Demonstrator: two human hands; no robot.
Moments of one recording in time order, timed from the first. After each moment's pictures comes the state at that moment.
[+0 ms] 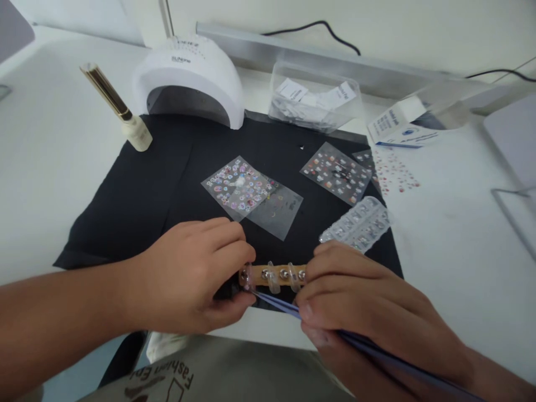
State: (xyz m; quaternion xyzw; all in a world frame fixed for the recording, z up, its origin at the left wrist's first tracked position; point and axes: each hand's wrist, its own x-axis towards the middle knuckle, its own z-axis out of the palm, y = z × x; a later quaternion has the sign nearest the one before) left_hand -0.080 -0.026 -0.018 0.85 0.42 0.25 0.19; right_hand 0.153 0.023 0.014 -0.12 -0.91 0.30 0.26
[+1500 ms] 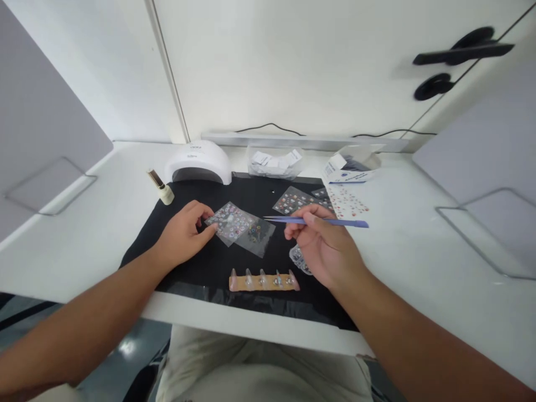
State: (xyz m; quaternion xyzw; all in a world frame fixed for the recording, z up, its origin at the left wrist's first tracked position) left_hand -0.105 0.006 -0.018 0.71 0.64 0.28 0.08; right_hand 0.157 0.073 -0.005 -0.29 -0.47 0.66 0.51
